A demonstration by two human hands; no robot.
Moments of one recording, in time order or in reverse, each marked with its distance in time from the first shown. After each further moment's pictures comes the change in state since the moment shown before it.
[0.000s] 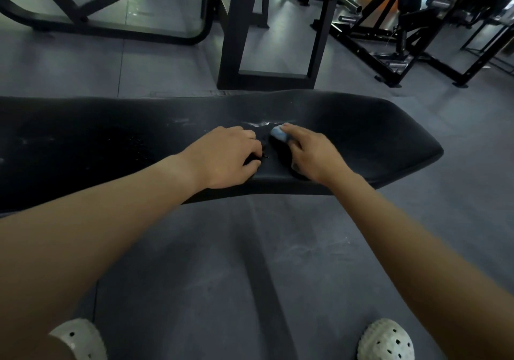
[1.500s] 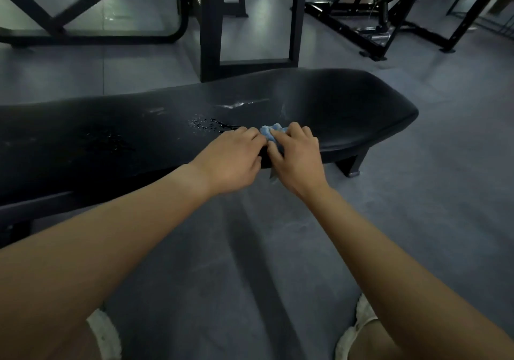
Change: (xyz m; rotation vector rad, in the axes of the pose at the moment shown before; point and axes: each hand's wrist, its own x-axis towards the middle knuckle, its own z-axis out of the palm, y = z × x) left_hand 0.003 0.065 0.036 0.042 0.049 0.054; right_hand -0.077 0.002 0.033 -0.103 0.409 -0.012
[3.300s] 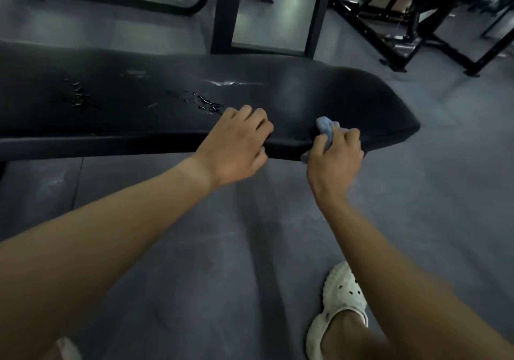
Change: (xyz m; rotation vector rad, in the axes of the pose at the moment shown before) left_hand 0.030 0.048 0.040 0.228 0.192 -0.104; right_hand -0.009 0.104 -0.008 0.035 0.278 0.382
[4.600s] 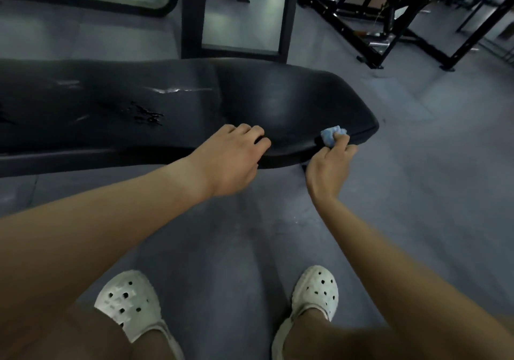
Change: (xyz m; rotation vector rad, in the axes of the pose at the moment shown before) left_hand 0.061 0.066 -0.006 -0.062 -0.208 0.126; right_hand 0.051 0.075 -0.023 0.219 -0.044 0.290
